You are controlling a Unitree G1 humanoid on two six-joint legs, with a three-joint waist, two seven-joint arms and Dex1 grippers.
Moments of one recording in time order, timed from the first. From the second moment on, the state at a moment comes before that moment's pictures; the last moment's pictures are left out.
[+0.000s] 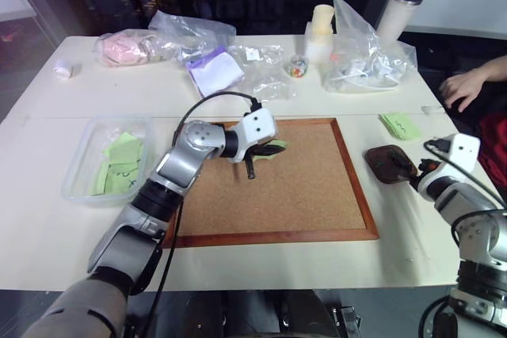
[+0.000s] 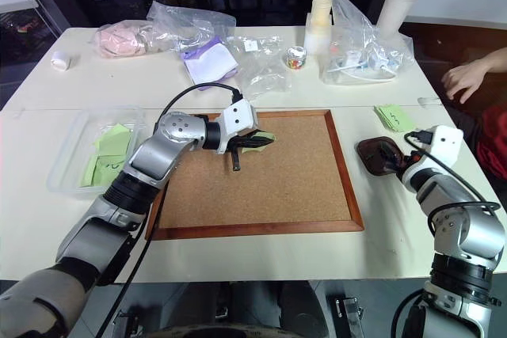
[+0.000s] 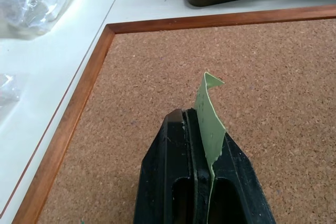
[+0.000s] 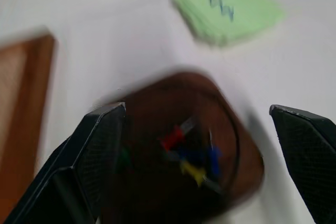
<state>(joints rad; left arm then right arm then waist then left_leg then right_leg) -0.80 0.33 -0.37 0.22 -0.05 0.32 -0.96 -0.21 -0.52 -0.46 -0.07 0.47 0.83 0.17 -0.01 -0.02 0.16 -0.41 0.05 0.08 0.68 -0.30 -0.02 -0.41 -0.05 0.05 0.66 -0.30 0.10</state>
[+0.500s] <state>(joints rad) -0.79 0.35 -0.34 0.22 -0.05 0.32 -0.93 -0.12 -0.54 -0.39 -0.12 0.30 0.51 0.24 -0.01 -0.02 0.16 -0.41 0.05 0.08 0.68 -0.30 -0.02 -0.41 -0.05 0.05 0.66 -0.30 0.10</state>
